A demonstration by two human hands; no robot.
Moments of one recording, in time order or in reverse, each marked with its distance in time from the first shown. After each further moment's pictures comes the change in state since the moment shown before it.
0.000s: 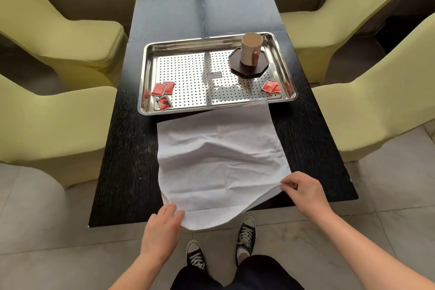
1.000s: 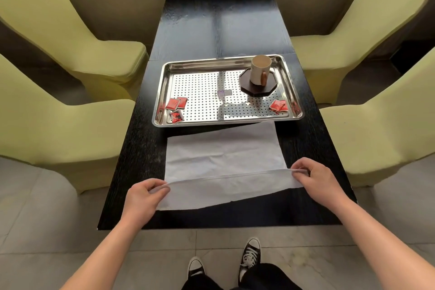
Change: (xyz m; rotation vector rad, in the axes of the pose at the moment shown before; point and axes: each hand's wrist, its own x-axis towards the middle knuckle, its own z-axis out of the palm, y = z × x) left_hand 0.041 -0.044 -0.089 -0.945 0.213 -0.515; right_hand 0.044 -0.029 -0.063 0.102 -0.065 -0.059
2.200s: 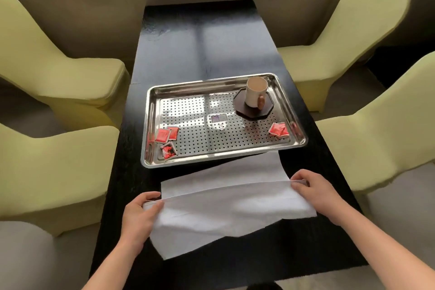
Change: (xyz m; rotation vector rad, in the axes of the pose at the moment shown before) left_hand 0.125 0.010 0.005 -0.210 0.010 -0.151; right_hand 0.084 -0.044 0.005 0.076 -0.057 0.226
